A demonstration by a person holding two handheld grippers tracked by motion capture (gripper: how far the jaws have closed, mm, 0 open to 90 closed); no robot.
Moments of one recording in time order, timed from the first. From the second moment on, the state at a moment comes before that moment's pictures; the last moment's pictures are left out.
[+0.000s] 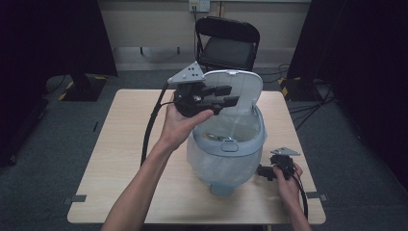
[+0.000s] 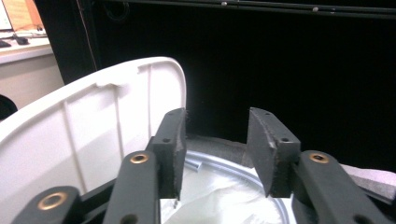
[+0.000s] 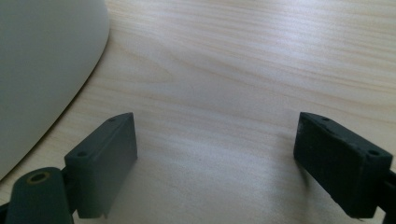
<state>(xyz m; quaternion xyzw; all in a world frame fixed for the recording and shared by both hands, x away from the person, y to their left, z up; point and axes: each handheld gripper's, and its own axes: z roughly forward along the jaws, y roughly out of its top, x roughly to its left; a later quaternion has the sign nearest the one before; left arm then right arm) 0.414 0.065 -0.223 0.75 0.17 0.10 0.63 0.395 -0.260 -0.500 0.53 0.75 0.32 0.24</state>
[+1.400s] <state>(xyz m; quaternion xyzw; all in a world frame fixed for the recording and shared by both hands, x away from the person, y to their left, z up) 0.435 0.139 -0.236 0.72 0.23 0.15 0.63 0.395 -0.260 -0.500 0.53 0.75 0.32 0.24</state>
